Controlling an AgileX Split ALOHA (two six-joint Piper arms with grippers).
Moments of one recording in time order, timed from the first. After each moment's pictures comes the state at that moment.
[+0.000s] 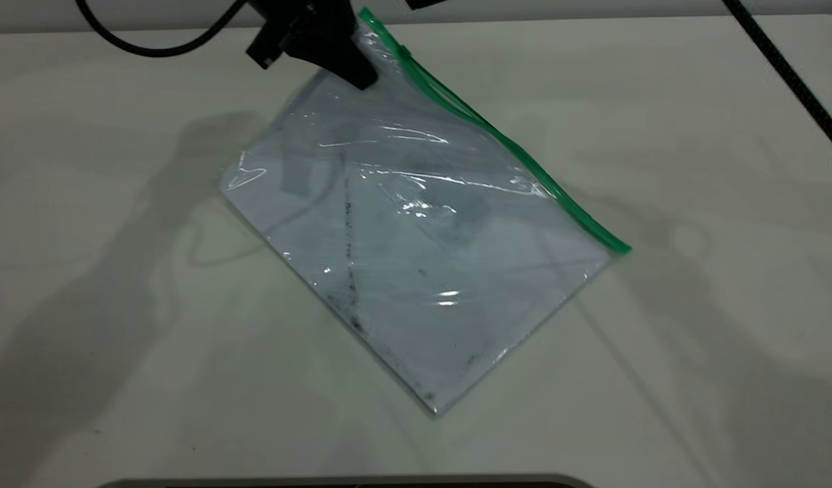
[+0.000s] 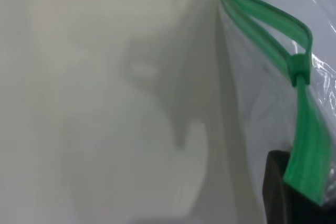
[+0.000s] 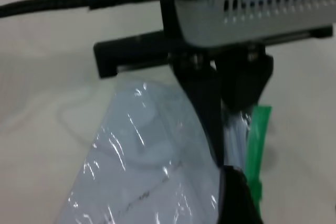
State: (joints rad) left arm -0.24 2.66 -2.21 -0.78 1.16 1.88; right arm 0.39 2.13 -1.35 1.42 0.47 -1.86
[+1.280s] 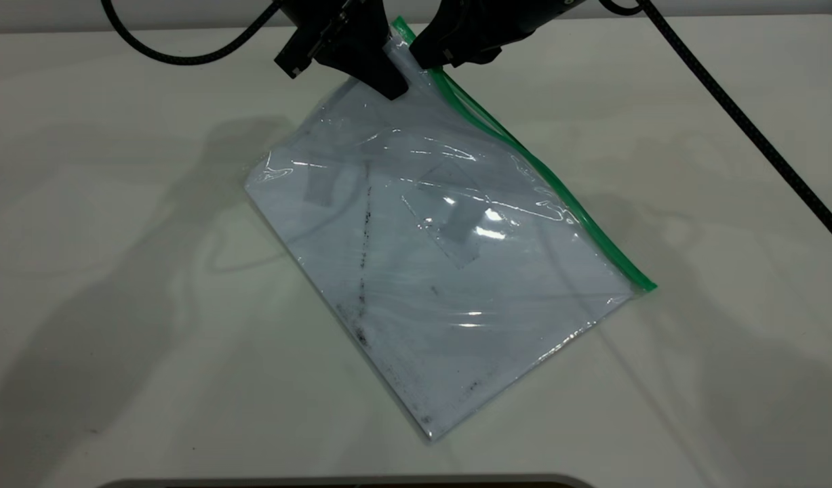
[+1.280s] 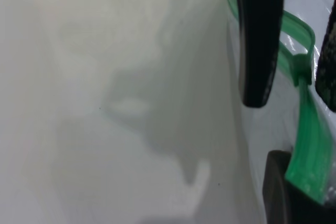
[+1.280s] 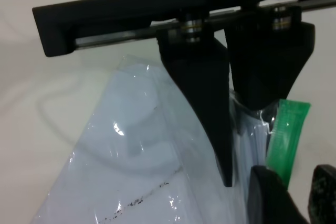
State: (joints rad) left arm -0.28 2.66 -2.21 -0.78 1.17 1.91; right arm 0.39 2.24 -1.35 1.56 0.44 -1.99
